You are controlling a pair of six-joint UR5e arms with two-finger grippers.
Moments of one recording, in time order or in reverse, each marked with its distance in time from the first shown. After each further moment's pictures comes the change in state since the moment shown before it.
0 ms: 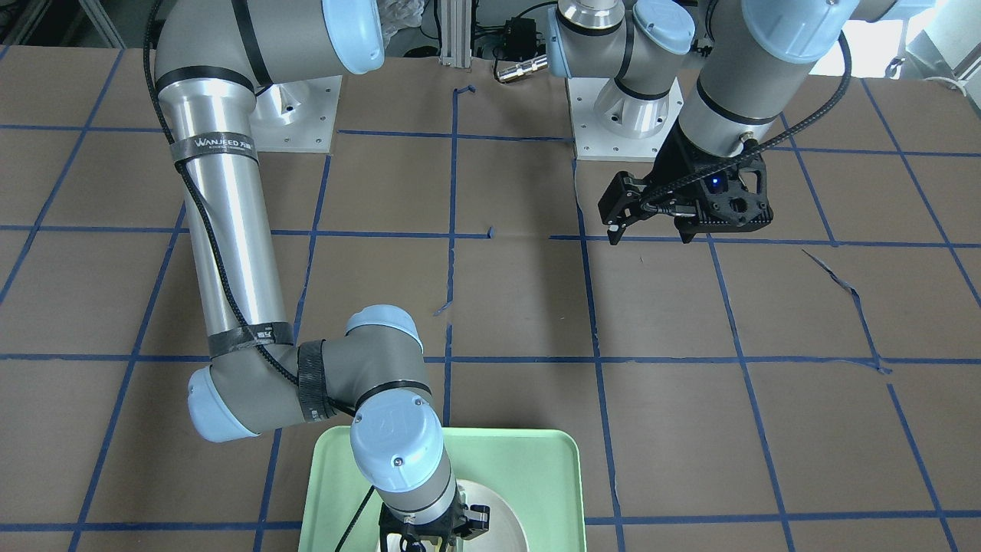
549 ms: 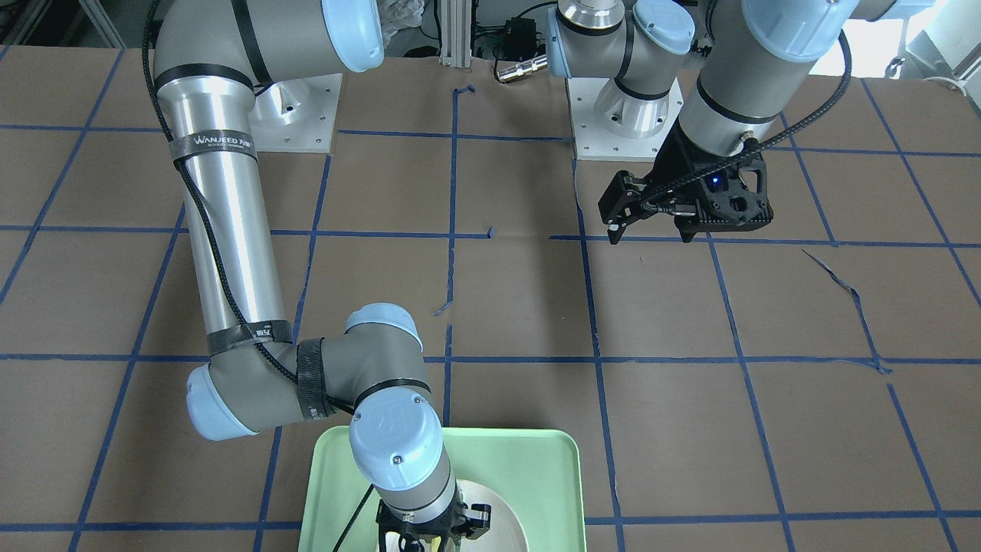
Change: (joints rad) left arm 0.000 0.001 0.000 -0.001 0.001 0.001; right arm 0.000 -0.006 0.001 0.000 0.000 0.012
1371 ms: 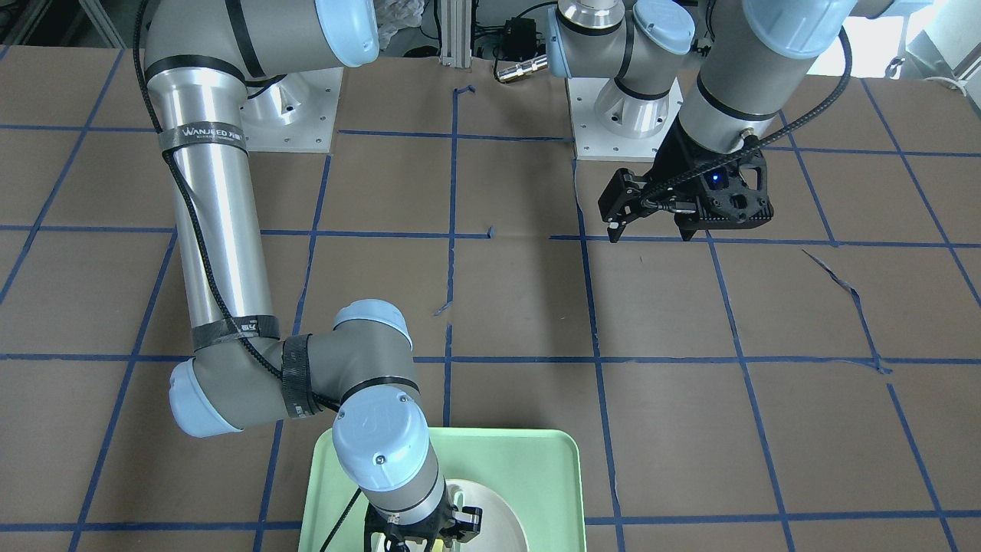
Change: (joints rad) left arm 0.000 0.004 0.000 -0.003 -0.001 -0.001; right arm -0.014 -0.017 0.009 0.010 0.004 0.027
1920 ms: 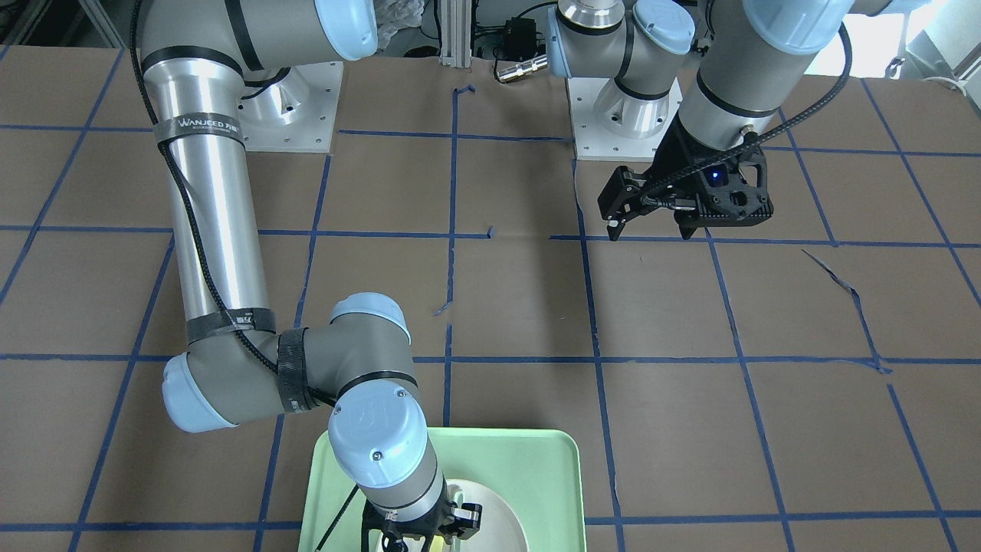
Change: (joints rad) left arm -0.001 0.004 0.000 -0.001 0.000 0.001; right arm -0.002 -0.015 -0.002 0.020 0.003 0.004
